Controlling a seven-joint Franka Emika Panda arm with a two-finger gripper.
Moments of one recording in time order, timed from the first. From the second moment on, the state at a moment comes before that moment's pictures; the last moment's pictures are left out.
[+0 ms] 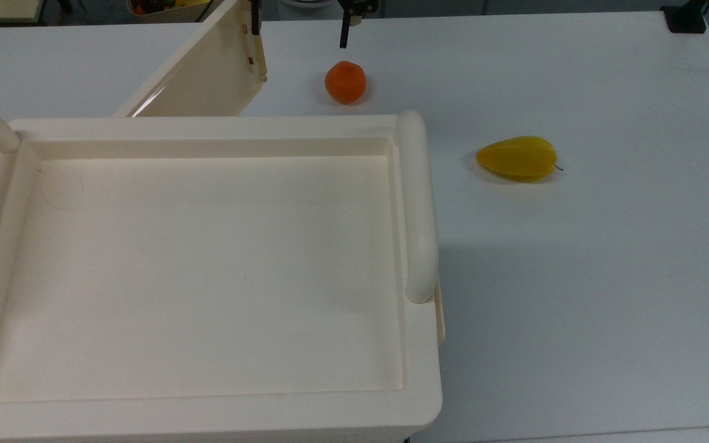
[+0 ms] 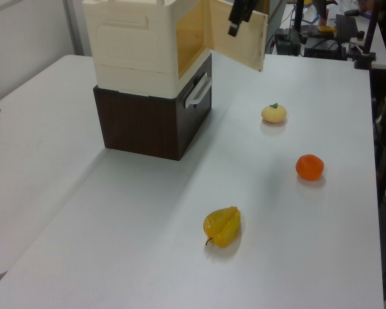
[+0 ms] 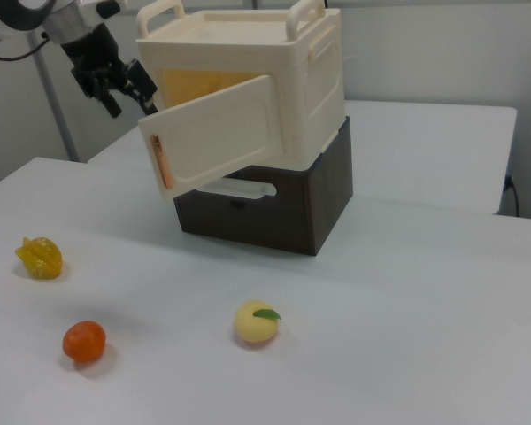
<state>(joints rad) 0.19 0.12 -0.01 -1.39 -0.16 1.78 0.20</state>
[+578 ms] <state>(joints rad) 0.13 0.11 -0.04 -1.43 -0.06 1.61 0.10</state>
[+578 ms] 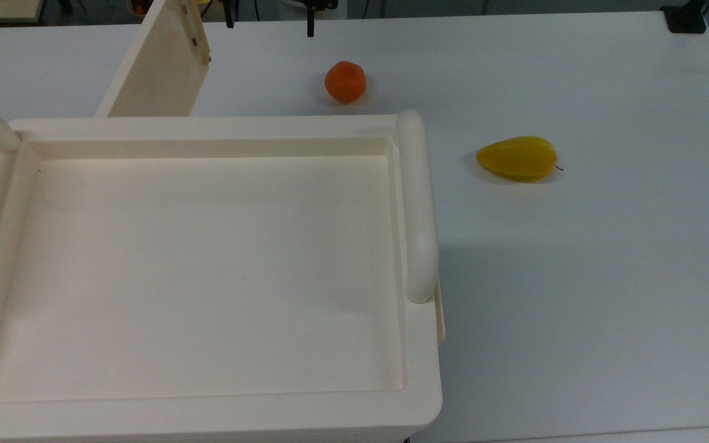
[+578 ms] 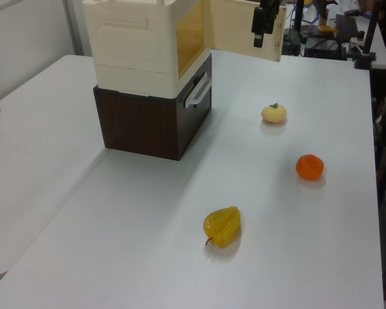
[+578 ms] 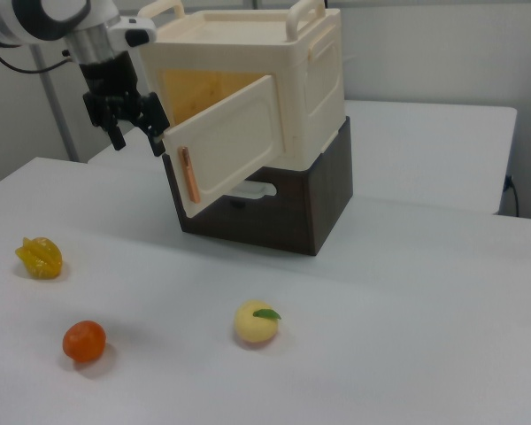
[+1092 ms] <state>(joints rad) 0.10 0.07 -0.04 -1.54 -0.06 1.60 0.09</state>
